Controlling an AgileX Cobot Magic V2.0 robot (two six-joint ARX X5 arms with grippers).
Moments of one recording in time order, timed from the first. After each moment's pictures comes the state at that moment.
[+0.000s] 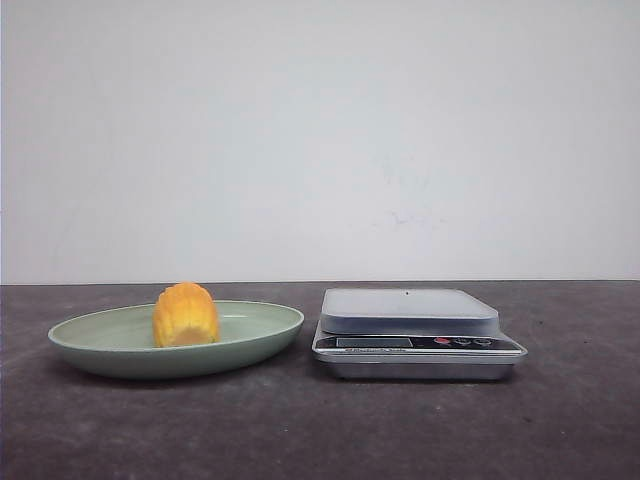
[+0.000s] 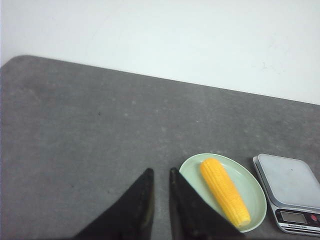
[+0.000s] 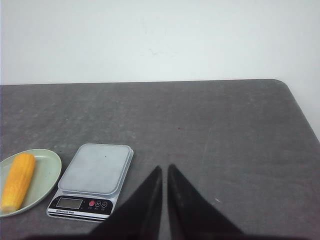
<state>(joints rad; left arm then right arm) -0.31 0.26 1.15 -1.14 -0.24 -0.25 0.41 0.35 1.26 -1.17 0.24 0.21</state>
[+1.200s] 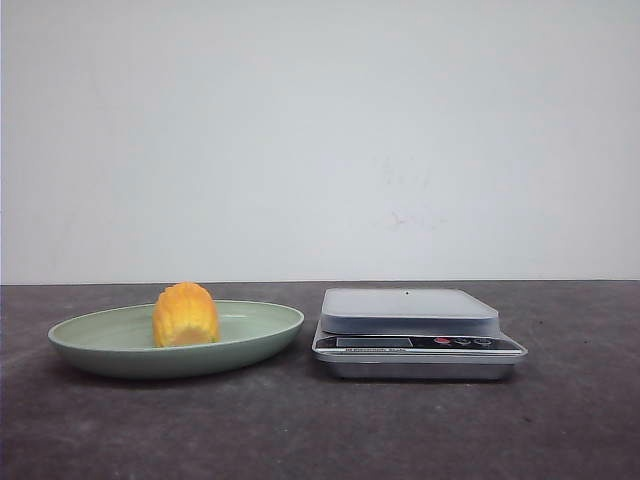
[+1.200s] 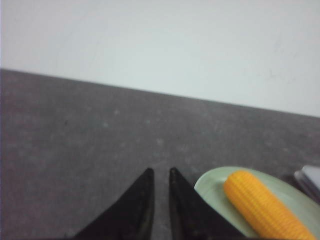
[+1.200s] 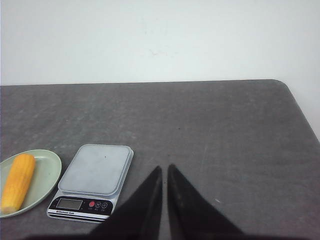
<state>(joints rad) 0.01 0.01 0.05 -0.07 0.10 -0.18 0.41 0.35 1.26 -1.16 0.24 0.21</state>
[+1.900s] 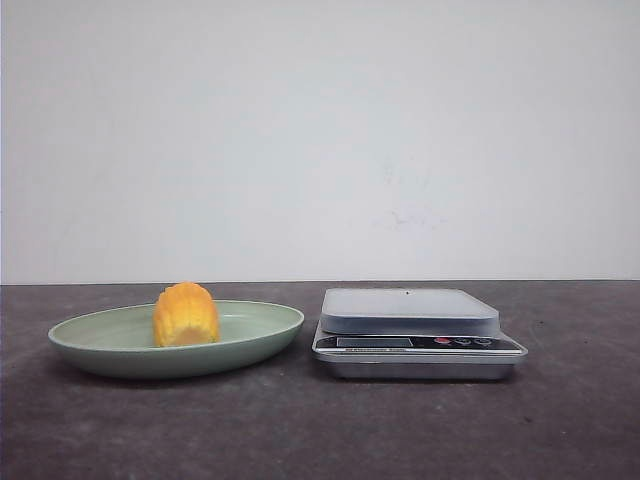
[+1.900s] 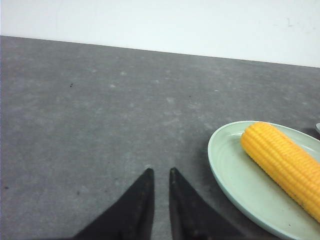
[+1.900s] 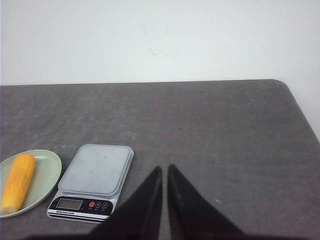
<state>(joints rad) 0.01 0.01 0.03 -0.18 0.10 -0.10 0.41 0.35 1.26 -1.16 0.24 0.21</state>
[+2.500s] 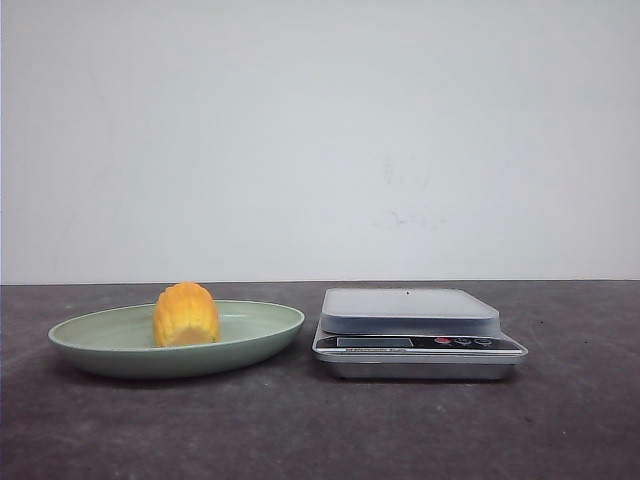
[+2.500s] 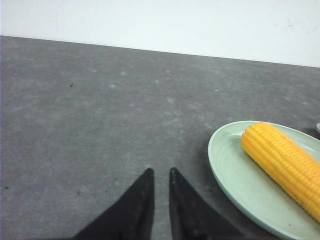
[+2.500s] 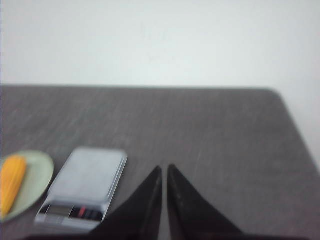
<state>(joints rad) 0.01 0.01 0.03 -0.18 0.10 -0.10 0.40 0.35 1.26 -1.11 0.26 0.16</state>
